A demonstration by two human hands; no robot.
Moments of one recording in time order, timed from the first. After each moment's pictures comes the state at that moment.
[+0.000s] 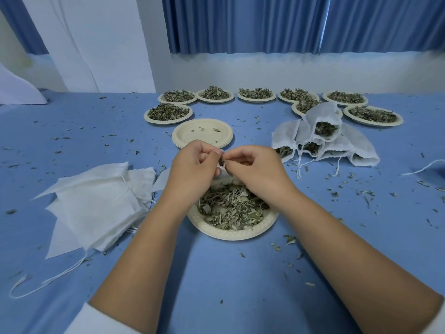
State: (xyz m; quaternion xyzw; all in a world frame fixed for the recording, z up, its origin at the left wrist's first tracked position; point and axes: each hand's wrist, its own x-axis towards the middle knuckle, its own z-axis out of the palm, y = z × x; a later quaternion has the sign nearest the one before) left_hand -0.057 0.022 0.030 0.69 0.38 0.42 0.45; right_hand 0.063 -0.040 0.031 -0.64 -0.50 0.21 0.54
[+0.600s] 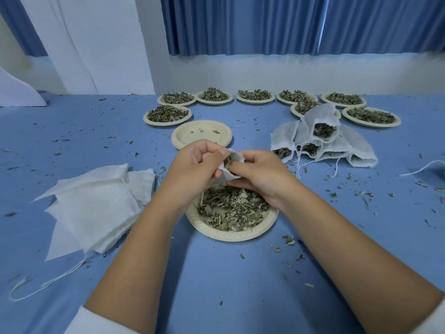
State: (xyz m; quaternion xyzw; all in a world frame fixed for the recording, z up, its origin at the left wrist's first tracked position) left_hand -0.063 0.014 0.044 0.66 0.28 0.38 0.59; right_hand 0.075 -0.036 0.029 -0.54 -0.39 0.45 0.59
